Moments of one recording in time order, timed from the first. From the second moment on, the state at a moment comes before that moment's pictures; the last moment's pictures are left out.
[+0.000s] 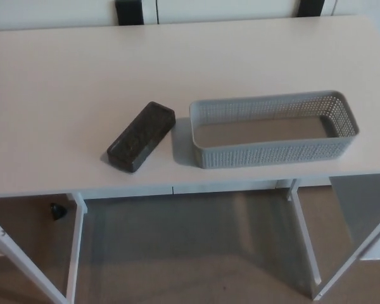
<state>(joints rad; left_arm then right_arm) 0.46 0.30 -0.01 0.62 0.12 -0.43 0.00 0.50 -0.40 0.02 0.39 -0.09 -0.25 0.23</state>
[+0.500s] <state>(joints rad) 0.55 0.42 -0.17 0.29 0.17 -0.48 -0.05 0.50 -0.40 0.02 0.38 -0.09 -0.25 0.23</state>
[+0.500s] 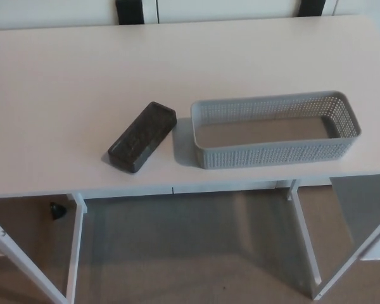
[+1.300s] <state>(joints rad) 0.13 0.52 -0.13 -0.42 0.09 -0.39 -0.10 0.50 -0.40 0.03 0.38 -0.09 -0.25 0.23</state>
